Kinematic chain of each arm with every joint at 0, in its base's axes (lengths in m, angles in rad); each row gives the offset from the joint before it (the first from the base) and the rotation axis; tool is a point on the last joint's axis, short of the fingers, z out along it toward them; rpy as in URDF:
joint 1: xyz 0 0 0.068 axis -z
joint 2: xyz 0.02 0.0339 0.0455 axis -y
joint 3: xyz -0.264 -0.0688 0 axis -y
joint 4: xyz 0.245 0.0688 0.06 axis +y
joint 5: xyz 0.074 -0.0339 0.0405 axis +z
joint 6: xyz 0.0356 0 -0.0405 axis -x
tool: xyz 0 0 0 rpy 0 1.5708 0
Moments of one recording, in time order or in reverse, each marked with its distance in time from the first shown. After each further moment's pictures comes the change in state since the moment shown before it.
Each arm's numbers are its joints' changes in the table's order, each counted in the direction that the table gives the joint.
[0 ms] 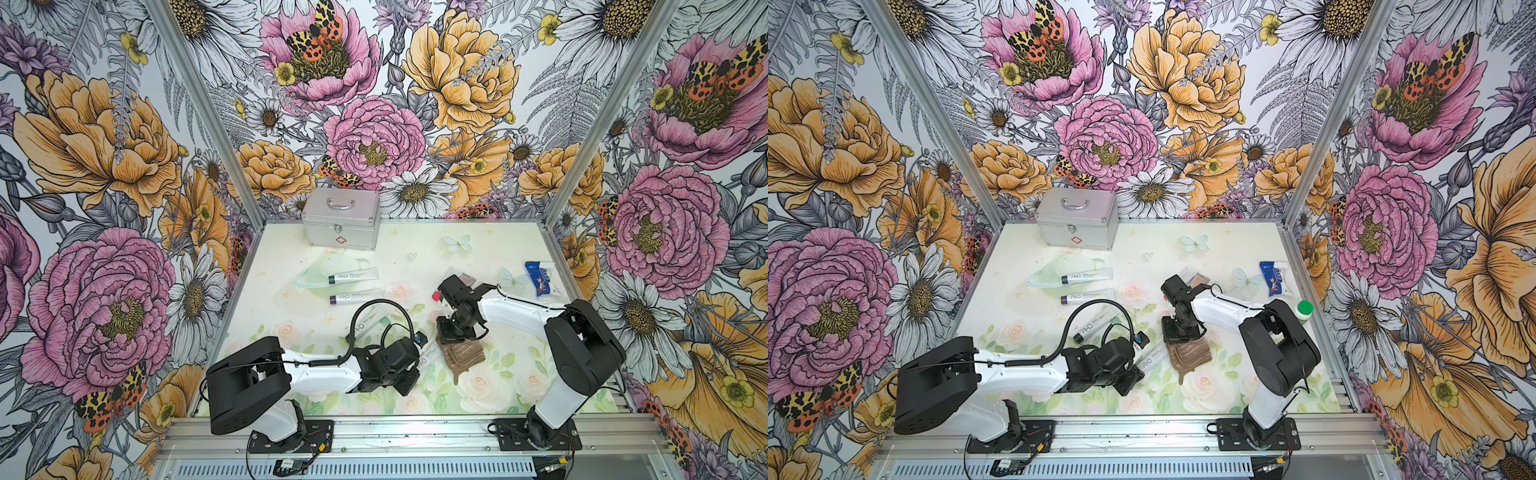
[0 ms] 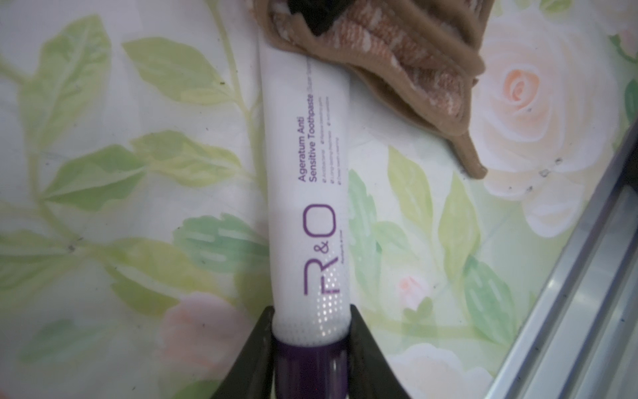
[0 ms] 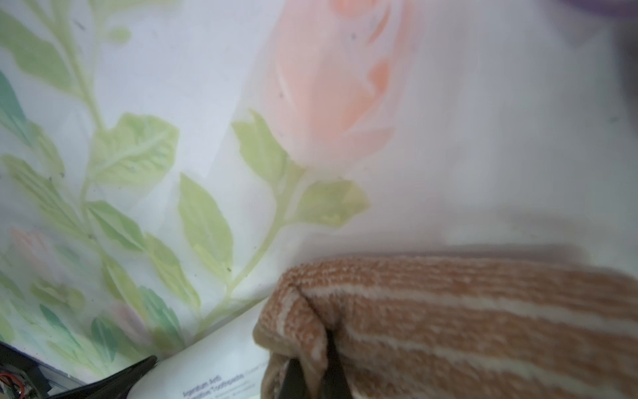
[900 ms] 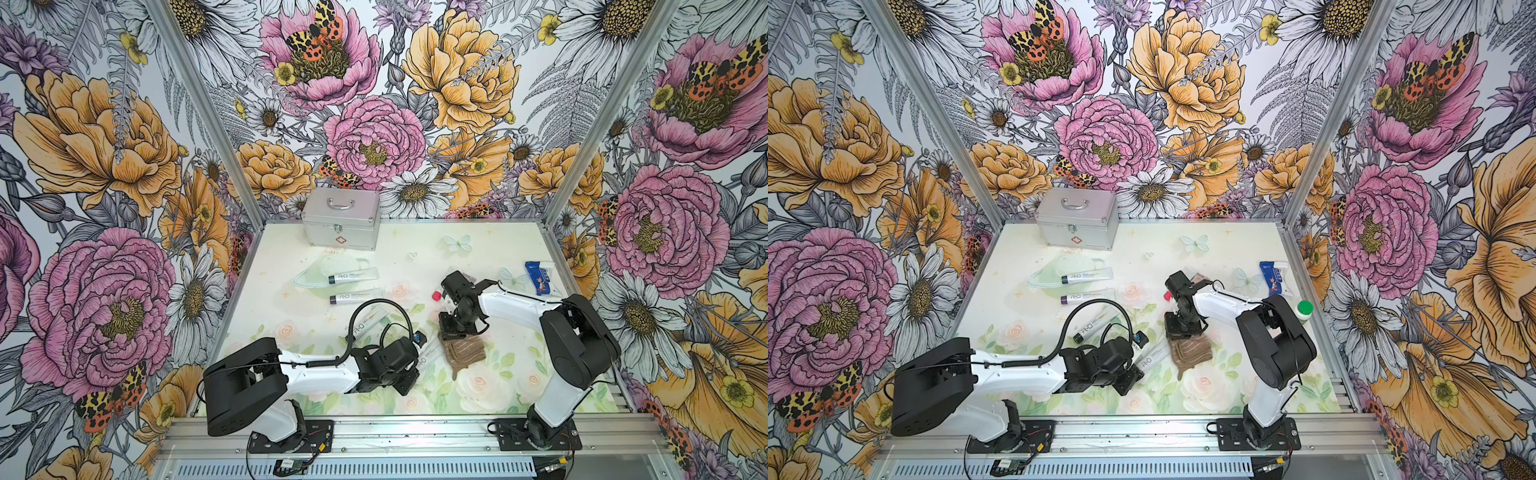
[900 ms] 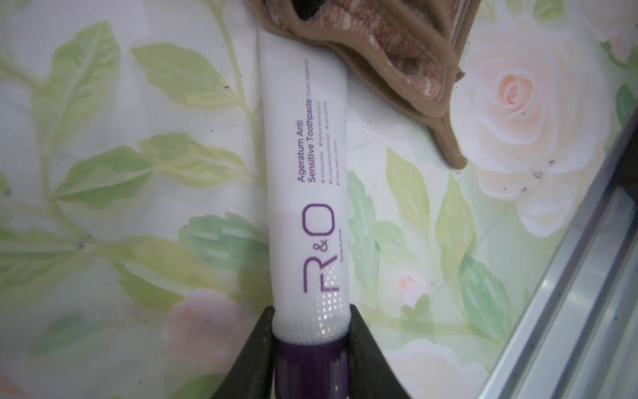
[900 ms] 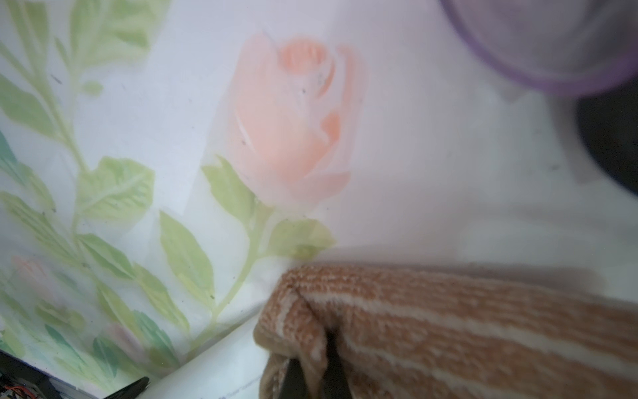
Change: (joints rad) left arm -0.002 0.017 -0.007 0.005 0.000 0.000; right arm 0.064 -0.050 0.028 0.000 0.009 0.018
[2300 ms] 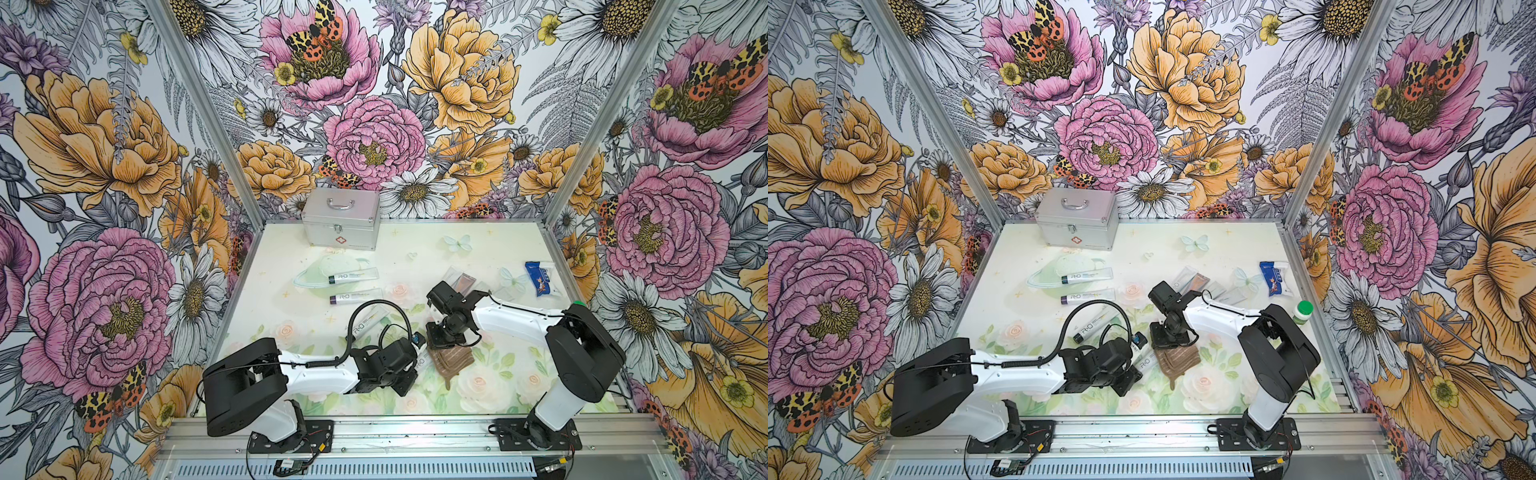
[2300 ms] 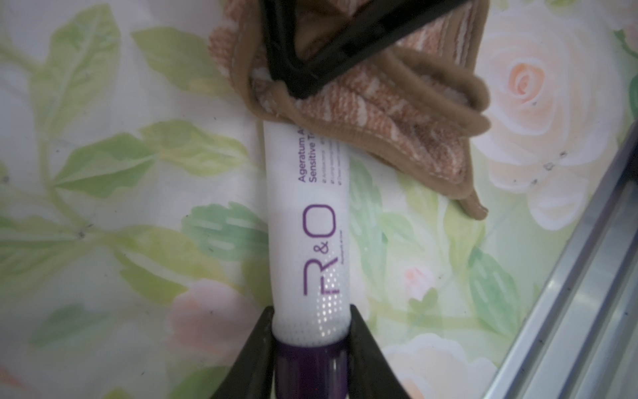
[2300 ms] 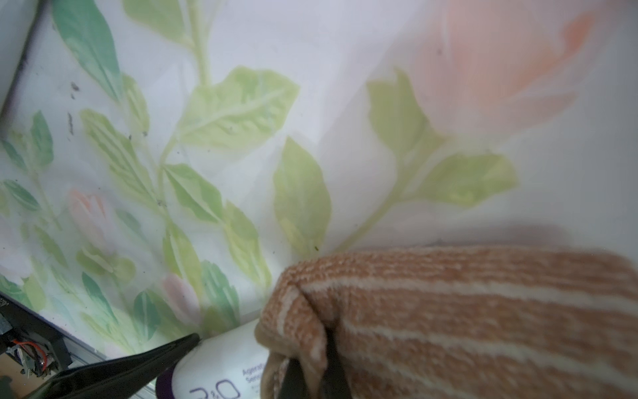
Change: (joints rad) left arm -0.003 0.002 -0.010 -0.001 0.000 0.000; right arm -0.141 0.063 -0.043 -0.059 0.013 -0.062
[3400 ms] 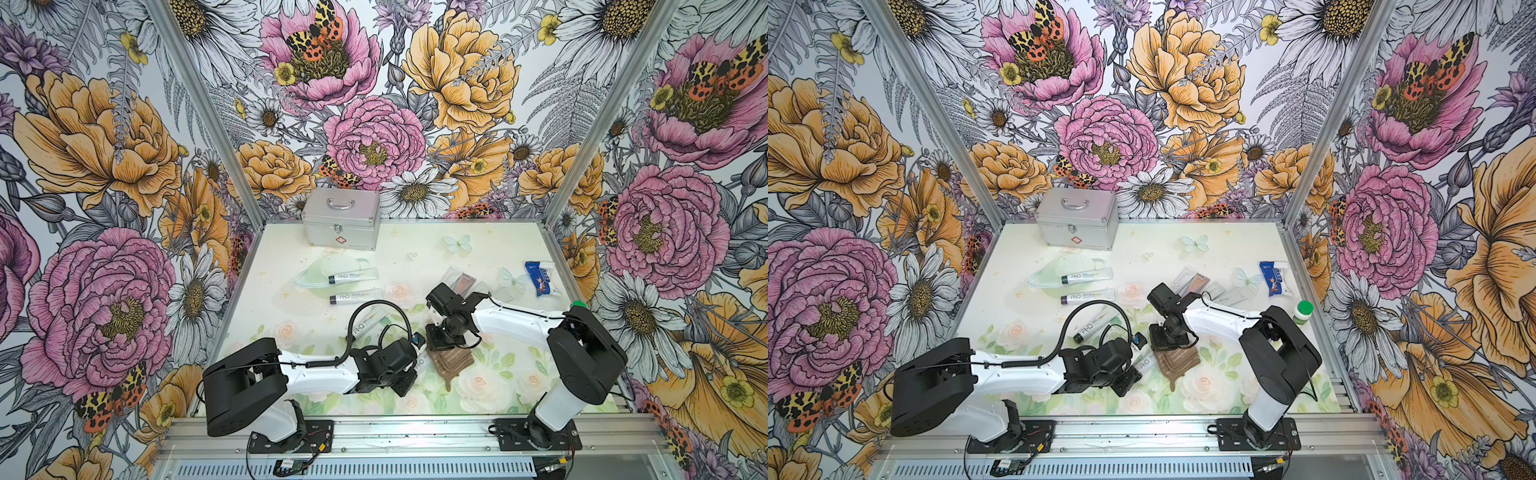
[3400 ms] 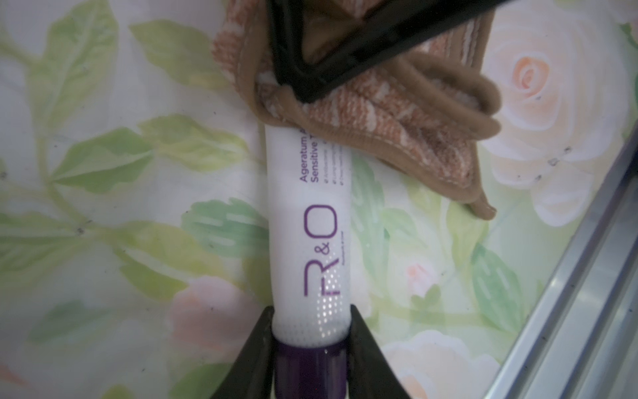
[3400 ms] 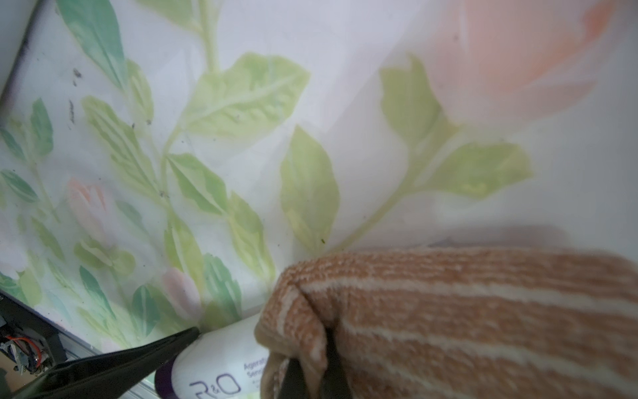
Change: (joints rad) left arm -0.001 -0.001 -0.001 0.005 -0.001 -0.003; right arm -0.013 0.009 -0.011 -0.005 -0.008 0.004
